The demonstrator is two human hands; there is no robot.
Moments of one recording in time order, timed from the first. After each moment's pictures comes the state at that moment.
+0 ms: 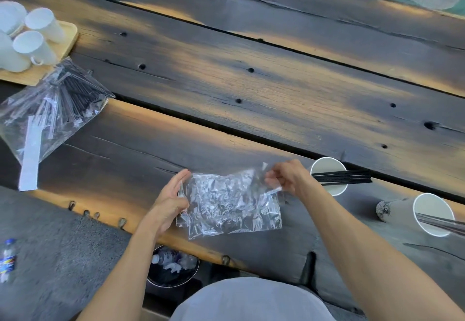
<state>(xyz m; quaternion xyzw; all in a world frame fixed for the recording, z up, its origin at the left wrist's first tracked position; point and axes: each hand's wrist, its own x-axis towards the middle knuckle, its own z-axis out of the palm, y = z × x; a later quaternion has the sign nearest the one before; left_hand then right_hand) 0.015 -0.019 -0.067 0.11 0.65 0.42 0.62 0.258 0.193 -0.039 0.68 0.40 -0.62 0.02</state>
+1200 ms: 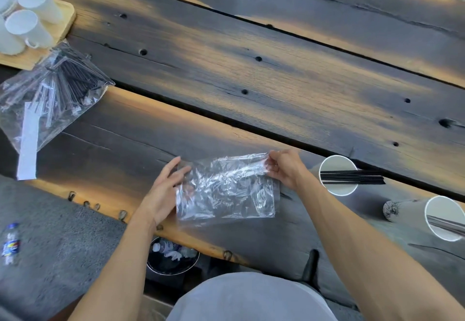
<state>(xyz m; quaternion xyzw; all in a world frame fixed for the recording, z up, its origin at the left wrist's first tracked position) -0.004 -0.015 -0.075 0.00 0.61 0.51 0.61 0.240 0.201 -0.081 0.63 0.32 -0.71 -0.07</state>
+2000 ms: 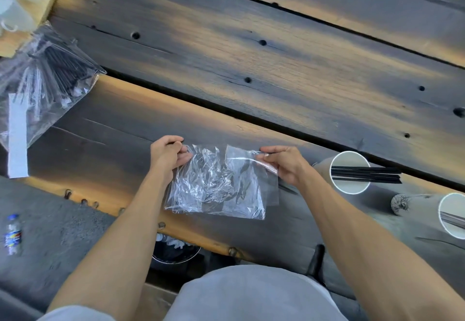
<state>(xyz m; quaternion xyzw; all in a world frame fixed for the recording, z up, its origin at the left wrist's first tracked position) -0.034 0.063 -0.098 -0.02 0.80 0.42 0.42 0.231 0.198 -0.101 0.60 0.25 -0.75 -0.09</state>
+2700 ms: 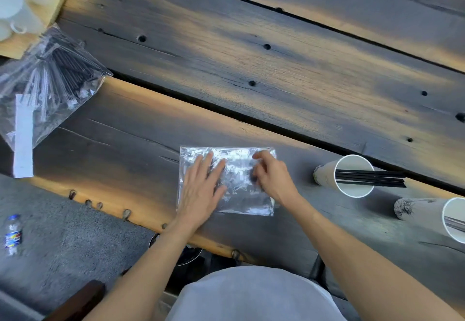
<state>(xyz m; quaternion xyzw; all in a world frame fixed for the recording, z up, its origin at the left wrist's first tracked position) 0.050 0.002 -0.102 0.57 0.79 0.10 0.21 0.216 0.144 -0.084 0.52 0.71 -0.48 -0.02</state>
